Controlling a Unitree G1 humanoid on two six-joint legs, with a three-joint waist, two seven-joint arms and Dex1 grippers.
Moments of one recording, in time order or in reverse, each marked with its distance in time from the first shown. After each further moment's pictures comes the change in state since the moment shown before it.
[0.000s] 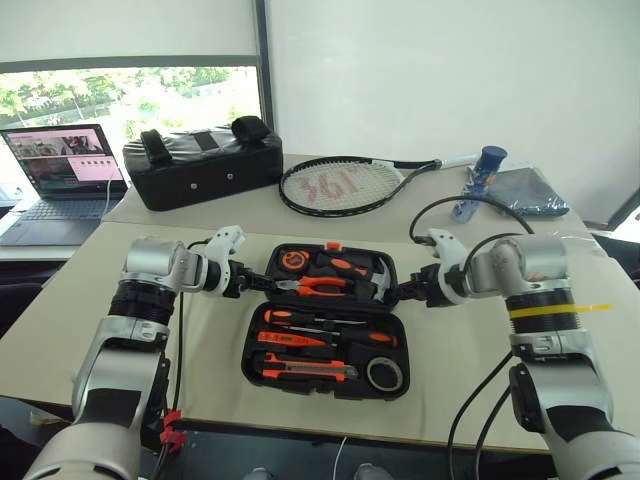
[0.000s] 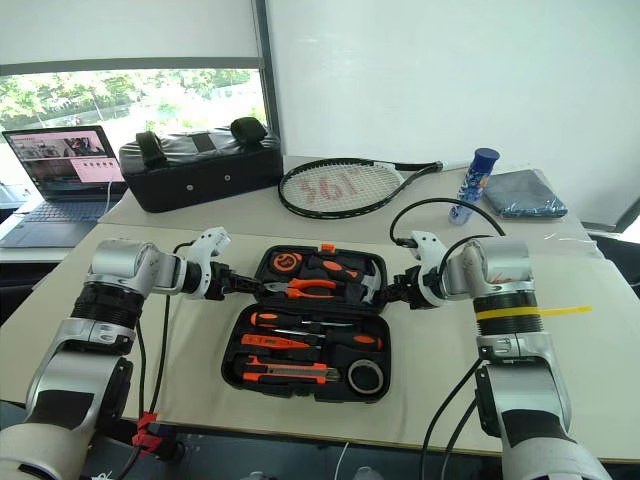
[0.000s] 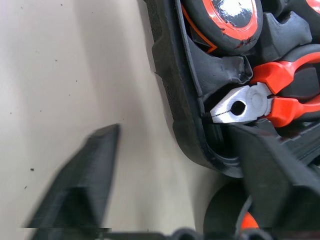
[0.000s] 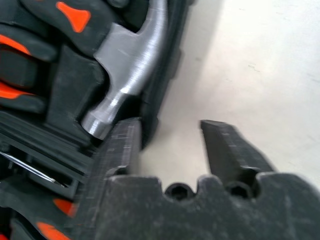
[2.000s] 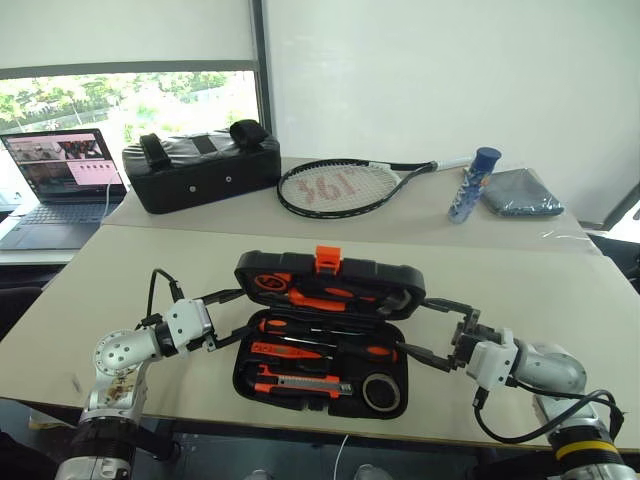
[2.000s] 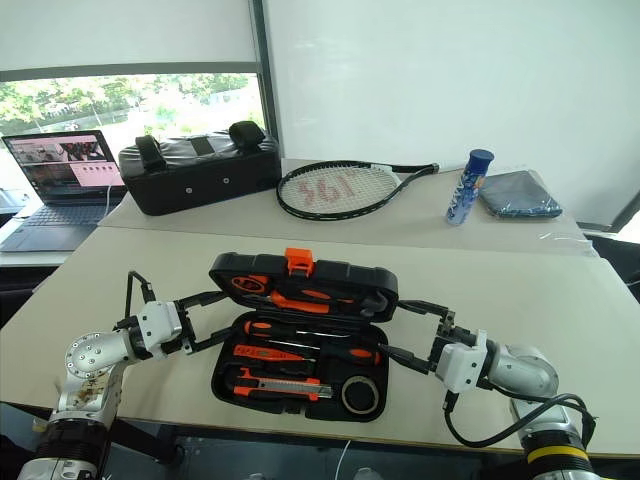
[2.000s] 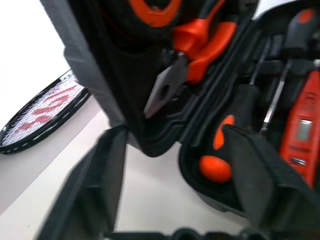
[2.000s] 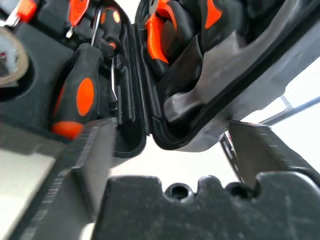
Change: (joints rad) left arm 0.719 0.011 0.172 -0.239 0.115 -1.772 -0.450; right arm 0.704 -0.142 -0.024 0.083 -0.353 -2.603 0.532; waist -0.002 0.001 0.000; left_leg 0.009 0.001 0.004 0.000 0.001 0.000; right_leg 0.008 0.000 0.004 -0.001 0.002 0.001
